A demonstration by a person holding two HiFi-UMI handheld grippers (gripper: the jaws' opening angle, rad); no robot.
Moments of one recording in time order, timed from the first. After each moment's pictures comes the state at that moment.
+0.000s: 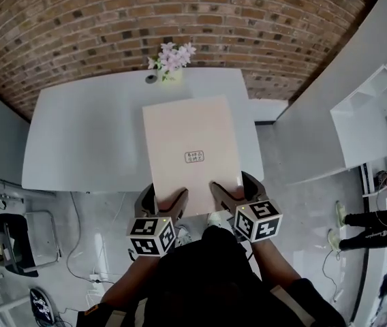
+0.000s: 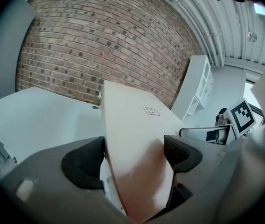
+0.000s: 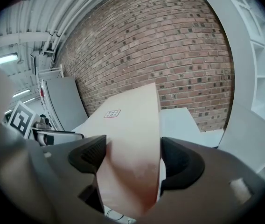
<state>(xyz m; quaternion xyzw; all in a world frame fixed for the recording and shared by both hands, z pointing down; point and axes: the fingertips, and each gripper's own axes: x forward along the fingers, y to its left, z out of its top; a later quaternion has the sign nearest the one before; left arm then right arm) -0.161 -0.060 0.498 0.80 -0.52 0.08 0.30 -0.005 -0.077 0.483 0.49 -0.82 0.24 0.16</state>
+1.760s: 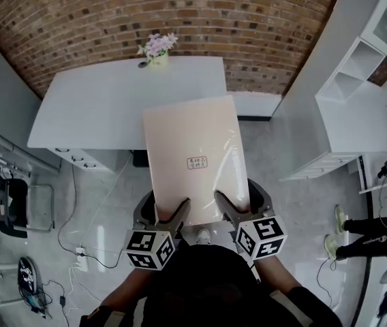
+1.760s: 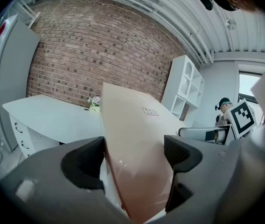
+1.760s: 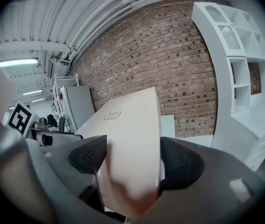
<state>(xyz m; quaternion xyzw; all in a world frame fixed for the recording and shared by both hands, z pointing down) 0.012 0.141 0.444 0.79 -0.56 0.05 0.24 0.168 0.114 0.430 0.47 -0.85 0.18 0.12</state>
